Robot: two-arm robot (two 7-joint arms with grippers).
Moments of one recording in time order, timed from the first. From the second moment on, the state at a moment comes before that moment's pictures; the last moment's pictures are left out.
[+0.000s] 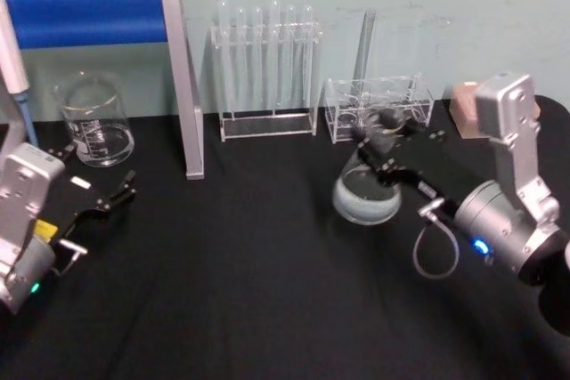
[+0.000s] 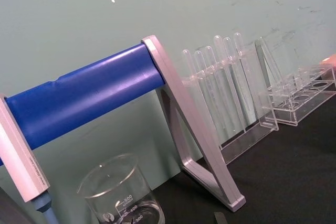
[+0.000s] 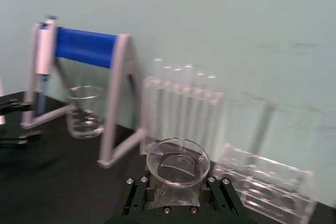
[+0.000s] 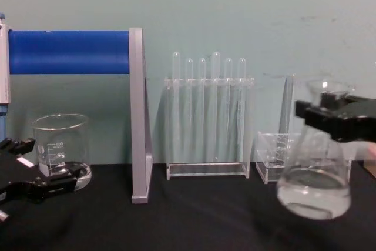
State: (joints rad) left arm -0.20 0.60 0.45 -1.41 -0.25 -0.12 0.03; right arm 0.11 0.39 -0.27 -1.69 0.31 0.09 0.26
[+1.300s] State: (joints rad) left arm -0.20 0.60 0.45 -1.41 -0.25 -0.12 0.03; right arm 0.07 0.36 -0.29 -1.75 0.28 0.11 0.34
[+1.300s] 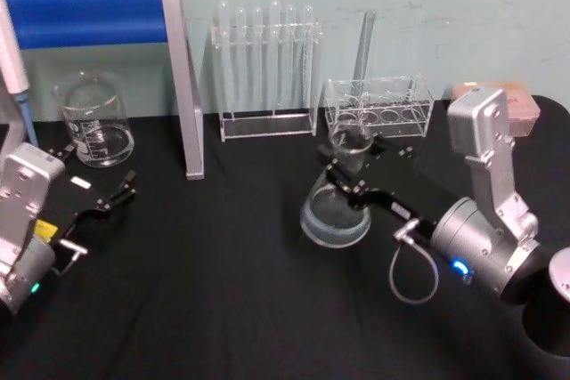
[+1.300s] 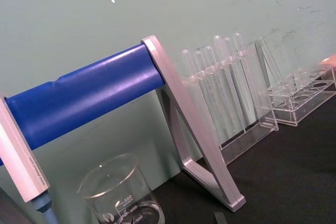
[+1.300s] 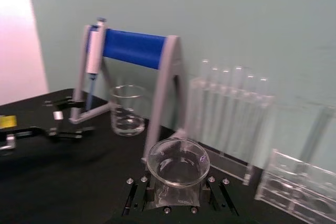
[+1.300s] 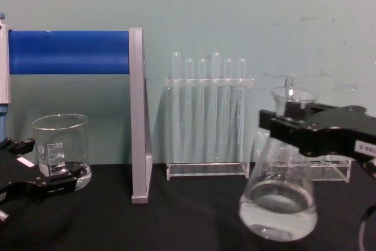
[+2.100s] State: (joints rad) left arm -0.20 0.60 0.45 -1.41 -0.25 -0.12 0.03; right arm 0.03 0.42 -0.39 -1.83 0.33 0.11 0.39
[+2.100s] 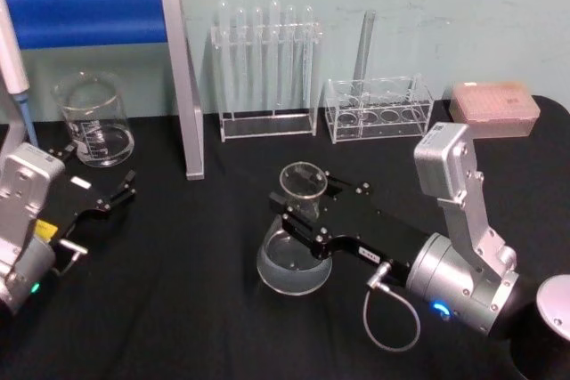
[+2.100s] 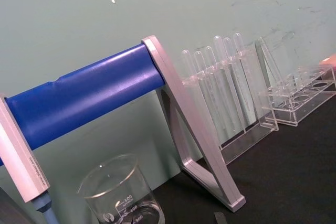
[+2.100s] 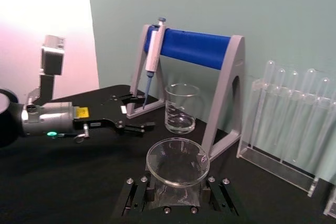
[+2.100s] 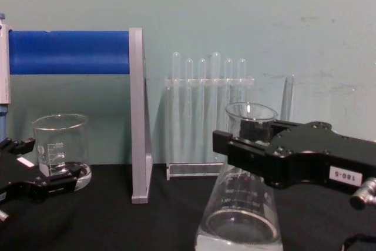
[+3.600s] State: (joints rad) left arm -0.20 0.60 0.45 -1.41 -0.25 -0.12 0.03; right arm 0.16 0.32 -0.16 -1.59 0.22 0.10 0.20
